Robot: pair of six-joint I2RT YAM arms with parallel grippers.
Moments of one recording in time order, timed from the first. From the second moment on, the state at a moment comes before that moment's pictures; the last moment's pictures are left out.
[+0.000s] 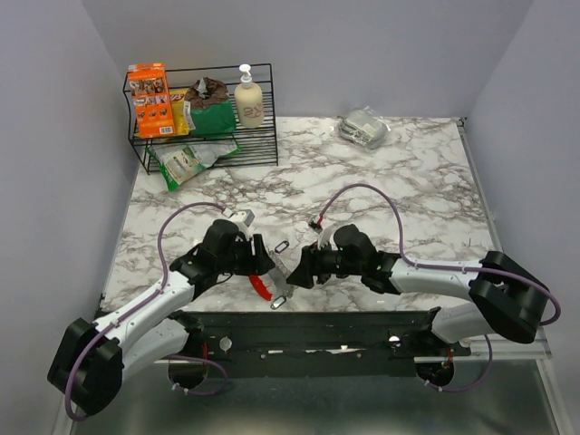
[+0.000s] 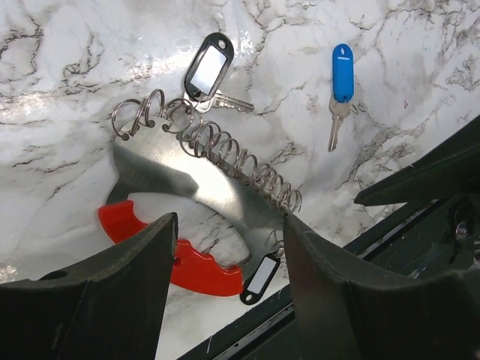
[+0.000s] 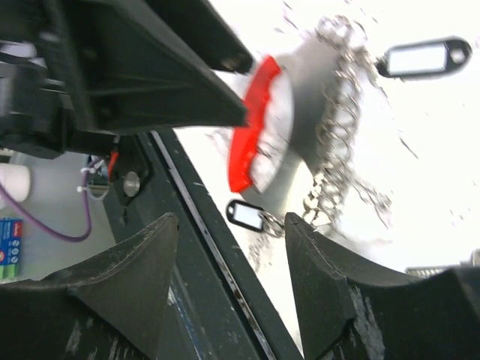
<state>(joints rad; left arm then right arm) -0.56 0.93 0.43 -0.20 0.21 -0.56 0.95 1.37 0.56 0.36 -0.32 0.57</state>
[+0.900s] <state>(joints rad) -0.64 1.17 0.60 -0.21 0.24 -0.43 0.89 1.42 0.45 0.37 -0.33 0.71</state>
